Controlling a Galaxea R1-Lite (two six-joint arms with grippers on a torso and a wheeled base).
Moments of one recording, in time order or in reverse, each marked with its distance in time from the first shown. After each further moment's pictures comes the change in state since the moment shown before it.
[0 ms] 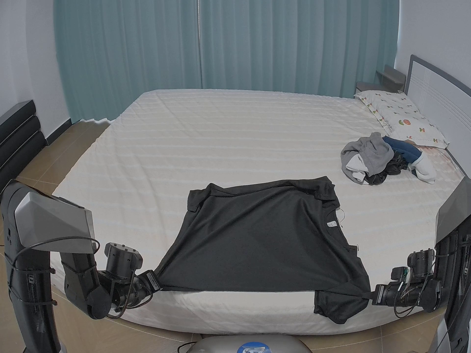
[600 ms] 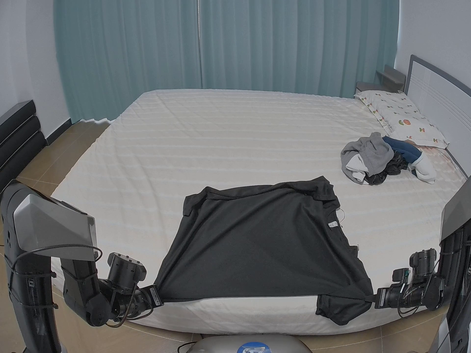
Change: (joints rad) left arm -0.046 -0.014 0.065 0.056 -0.002 0.090; right arm -0.017 -0.055 0.001 0.111 -0.010 -0.118
